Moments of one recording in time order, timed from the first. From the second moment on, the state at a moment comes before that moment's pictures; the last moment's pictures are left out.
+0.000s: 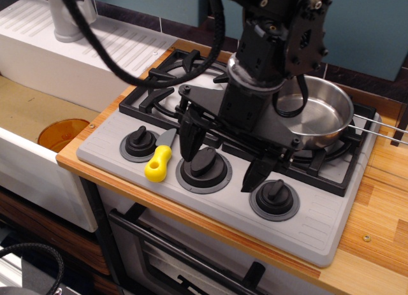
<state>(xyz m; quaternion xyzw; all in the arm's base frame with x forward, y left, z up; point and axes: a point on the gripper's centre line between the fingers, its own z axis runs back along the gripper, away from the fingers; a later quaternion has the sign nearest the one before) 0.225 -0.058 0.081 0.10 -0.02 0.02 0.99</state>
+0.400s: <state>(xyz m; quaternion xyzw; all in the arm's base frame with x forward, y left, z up) 0.221 -0.058 0.075 0.10 0.00 0.02 0.99</state>
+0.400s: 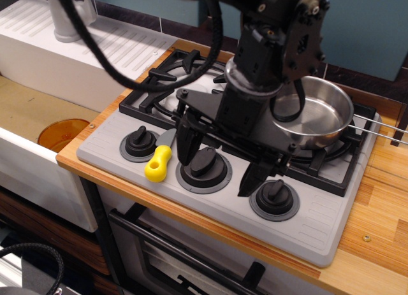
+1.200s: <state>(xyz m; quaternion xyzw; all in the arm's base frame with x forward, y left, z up) 0.259 -0.093 0.114 0.08 0.05 0.07 0.99</state>
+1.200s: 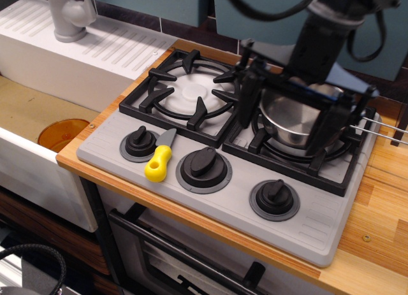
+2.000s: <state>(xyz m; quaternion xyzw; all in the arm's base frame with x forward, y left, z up) 0.321 -0.066 0.092 0.11 0.01 0.07 0.99</state>
